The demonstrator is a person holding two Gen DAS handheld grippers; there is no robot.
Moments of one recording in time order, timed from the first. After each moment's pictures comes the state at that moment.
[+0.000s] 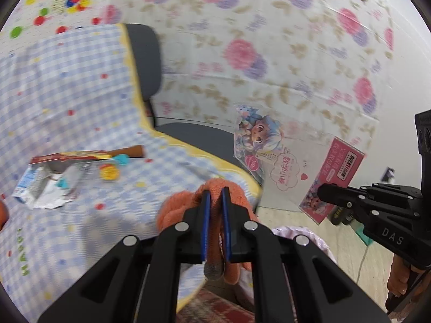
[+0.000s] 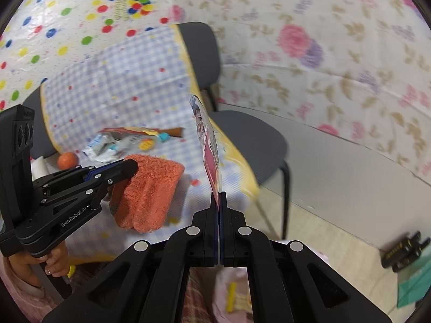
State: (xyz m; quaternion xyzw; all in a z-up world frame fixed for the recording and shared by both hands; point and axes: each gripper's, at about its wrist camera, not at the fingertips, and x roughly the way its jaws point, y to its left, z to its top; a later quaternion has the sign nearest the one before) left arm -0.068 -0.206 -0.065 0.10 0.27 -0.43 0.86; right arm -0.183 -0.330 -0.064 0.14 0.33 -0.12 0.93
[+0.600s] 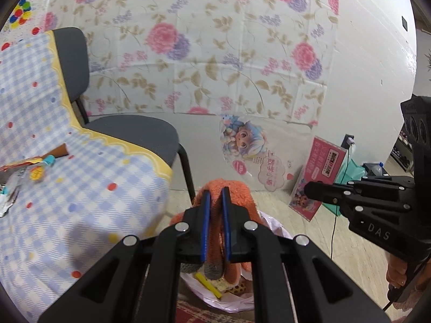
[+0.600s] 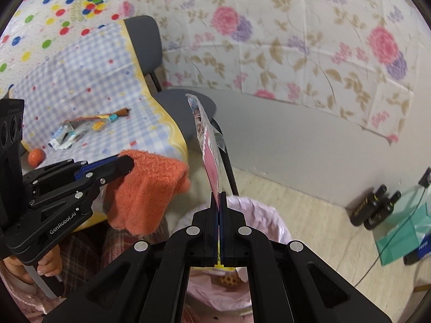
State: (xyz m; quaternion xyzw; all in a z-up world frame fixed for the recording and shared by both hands) left arm -0.144 -0.265 -0.094 0.14 0.28 -0.53 0.79; right arm -0.274 -0.360 -0.092 0.17 0.37 -0.22 0.89
